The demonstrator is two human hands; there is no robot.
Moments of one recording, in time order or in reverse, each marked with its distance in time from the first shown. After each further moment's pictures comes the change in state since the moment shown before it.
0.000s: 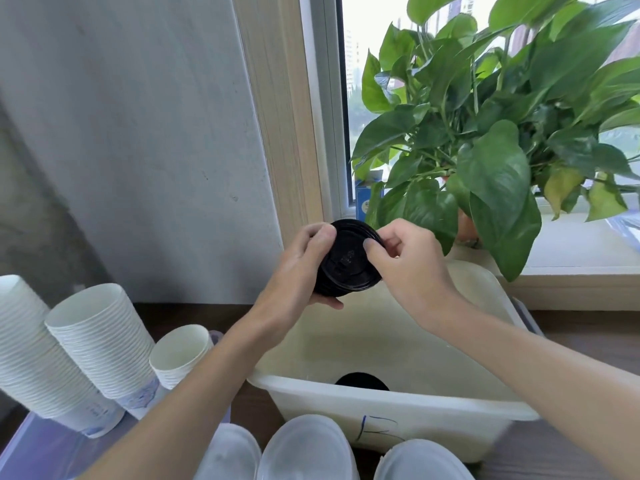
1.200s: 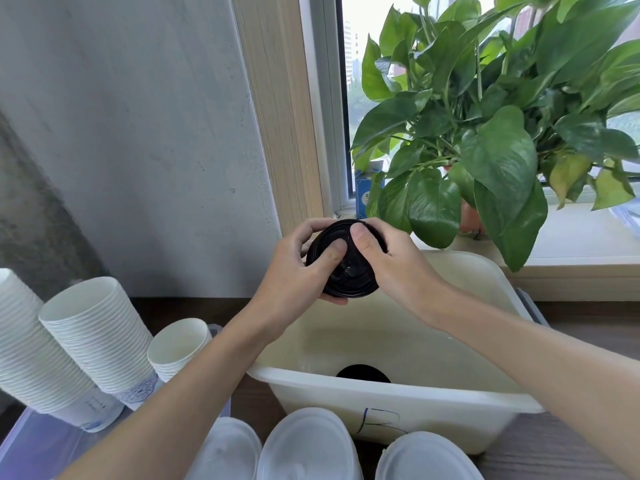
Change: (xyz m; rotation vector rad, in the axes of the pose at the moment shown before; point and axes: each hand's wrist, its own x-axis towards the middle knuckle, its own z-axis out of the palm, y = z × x) left_hand -0.001 -0.007 -0.003 0.076 0.014 0.115; right_hand -0.002 0.000 0.008 0.164 -0.282 0.037
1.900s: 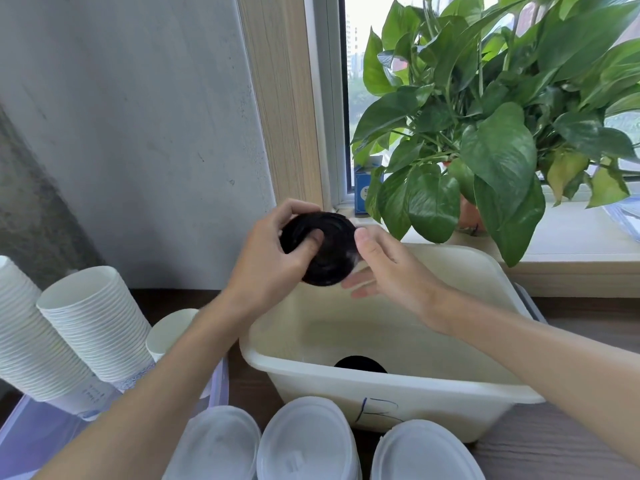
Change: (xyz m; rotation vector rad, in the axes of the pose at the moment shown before) left_hand 0.005 0.002 -0.025 0.294 0.107 0.223; right_hand -0.012 0.006 0.000 0.106 -0.165 0.150
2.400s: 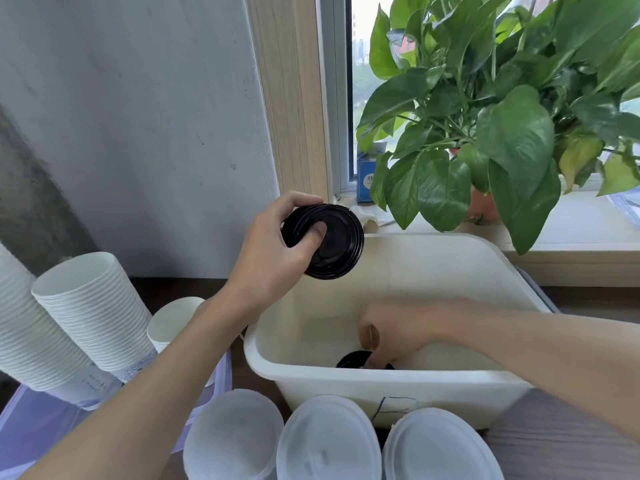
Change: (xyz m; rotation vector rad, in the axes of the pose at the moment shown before) left_hand -0.004 -0.015 -0.002 0.013 0.006 0.015; right_hand 0.000 0.053 0.004 -1.010 -0.704 0.341
